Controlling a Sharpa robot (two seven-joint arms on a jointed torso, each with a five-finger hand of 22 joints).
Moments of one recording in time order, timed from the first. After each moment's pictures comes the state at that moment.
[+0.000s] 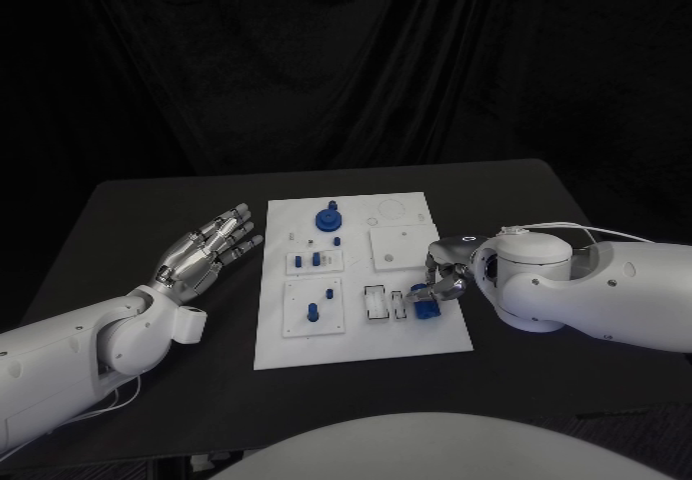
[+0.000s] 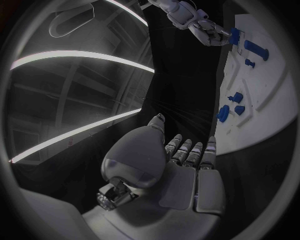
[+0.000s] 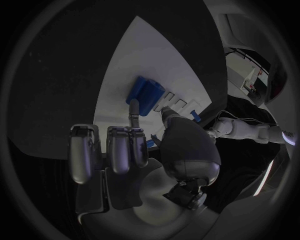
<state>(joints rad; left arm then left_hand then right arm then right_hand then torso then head) 1.05 -0.85 -0.21 1.31 -0.01 0.21 0.68 1.36 0.29 -0.16 0.18 0.33 0.19 0.08 0.03 0.03 0.05 0.14 0.10 0.02 0.02 0.20 0.00 0.01 0.10 0.09 0.24 0.05 0.18 1.22 -1.04 -0.25 1.86 -1.49 -0.03 -0.65 0.95 -0.10 0.11 0.29 0.06 0.99 0.05 0.38 0.60 1.46 -0.02 1.57 1.31 1.47 -0.09 1.54 1.31 0.03 1.47 0.02 1.52 1.31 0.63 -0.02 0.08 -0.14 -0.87</state>
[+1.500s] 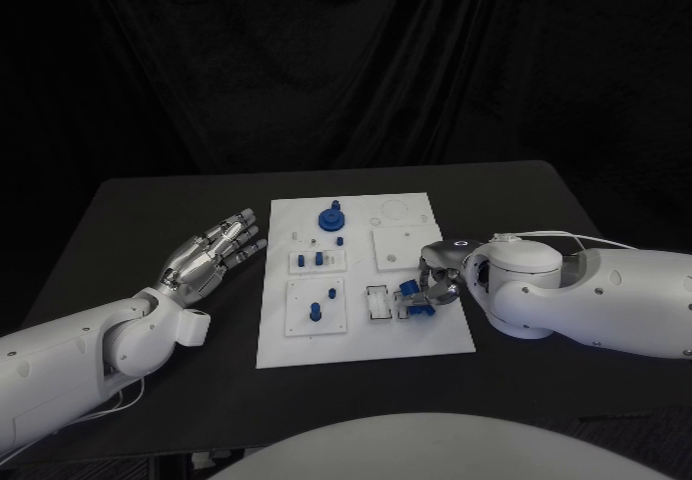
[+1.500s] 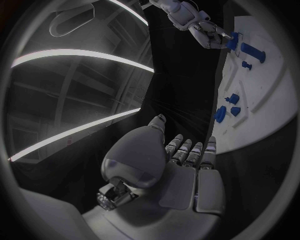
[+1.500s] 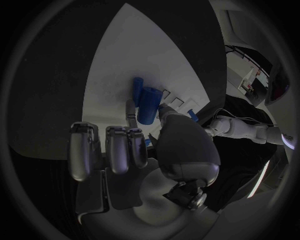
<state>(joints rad) 1.04 -0.85 -0.21 1.30 -0.01 0.22 0.68 1.36 0.29 -0.13 0.17 0.35 0.19 0.11 0.03 0.03 0.04 0.13 0.10 0.02 0.02 0.20 0.00 0.01 0.10 0.09 0.24 0.05 0.18 1.20 -1.00 -0.24 1.84 -1.50 -0.07 -0.63 1.08 -0.09 0.12 0.27 0.14 0.97 0.07 0.22 0.58 1.46 0.00 1.57 1.31 1.47 -0.07 1.53 1.31 0.03 1.46 0.04 1.49 1.31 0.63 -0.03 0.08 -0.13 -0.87</state>
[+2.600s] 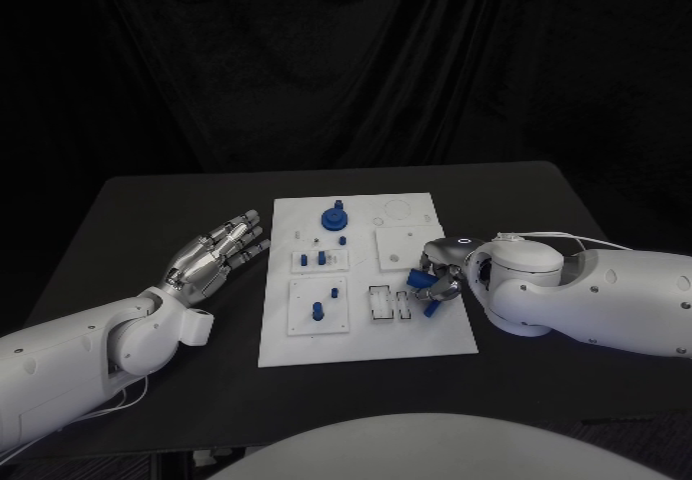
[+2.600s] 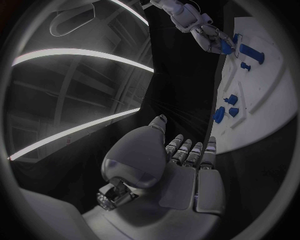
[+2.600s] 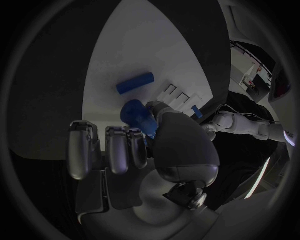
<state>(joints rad) 1.03 -0.85 -0.21 1.30 -0.01 0.22 0.68 1.37 0.29 -0.10 0.16 0.37 0.19 0.12 0.03 0.03 0.04 0.13 0.10 0.02 0.02 0.20 0.00 0.01 0.10 0.09 0.24 0.05 0.18 1.19 -0.98 -0.25 1.79 -1.49 -0.13 -0.61 1.16 -0.05 0.24 0.20 0.69 0.93 0.08 0.21 0.62 1.46 0.00 1.57 1.31 1.47 -0.06 1.53 1.31 0.03 1.47 0.05 1.46 1.31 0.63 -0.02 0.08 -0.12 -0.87</state>
